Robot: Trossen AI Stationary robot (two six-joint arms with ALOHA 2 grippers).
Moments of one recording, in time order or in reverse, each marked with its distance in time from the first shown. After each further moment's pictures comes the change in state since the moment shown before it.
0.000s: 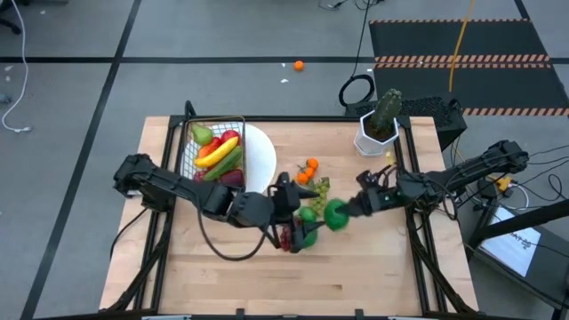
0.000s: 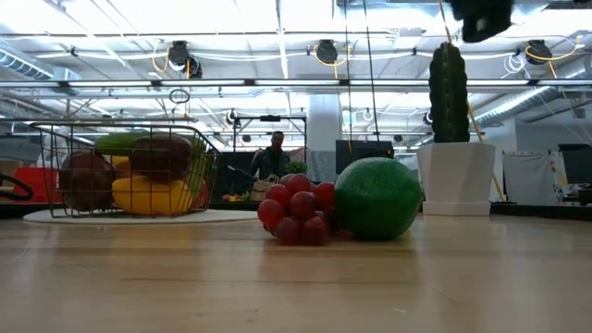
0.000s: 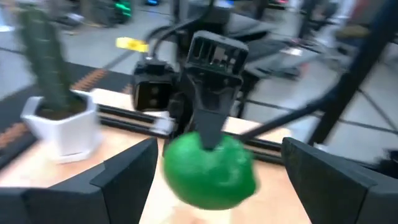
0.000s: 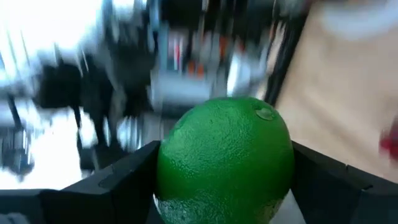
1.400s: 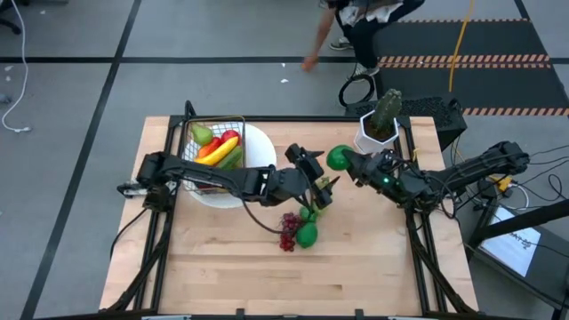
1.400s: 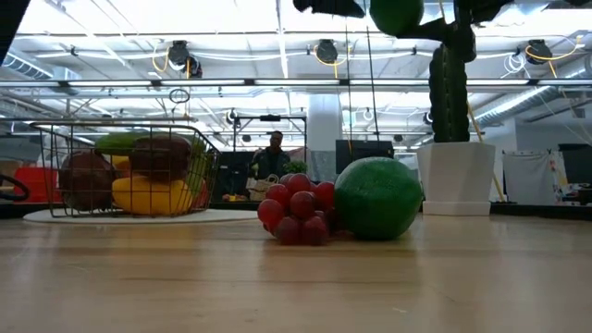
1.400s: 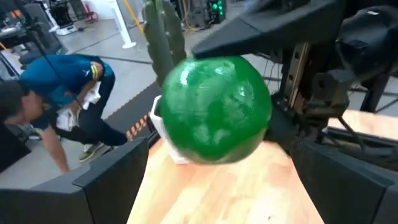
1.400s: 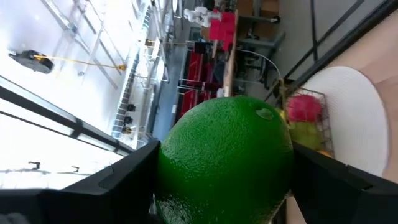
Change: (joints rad) left arm 0.198 0.154 0.000 0.101 -0.214 0.194; right arm -0.033 0.022 0.000 0.105 0.834 -0.020
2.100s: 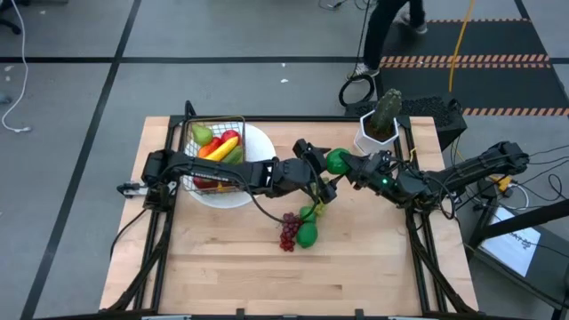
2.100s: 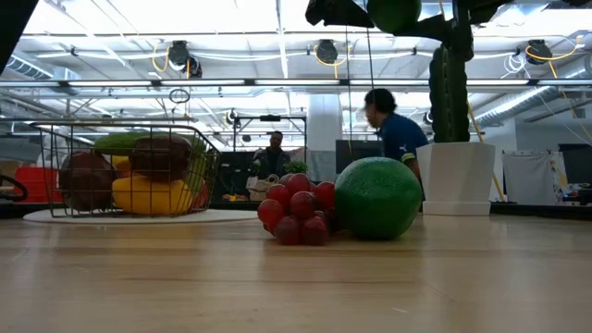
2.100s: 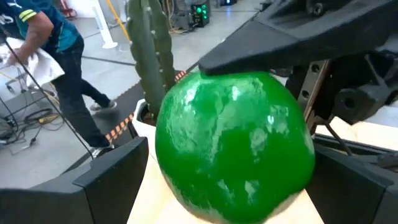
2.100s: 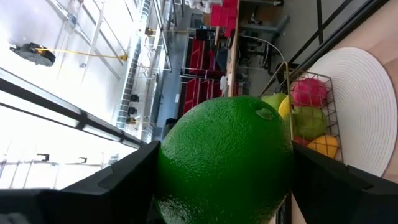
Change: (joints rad) left arm 0.063 0.030 -0.001 0.076 0.133 0.005; right arm -0.002 0.010 -0.001 0.006 -0.059 0.041
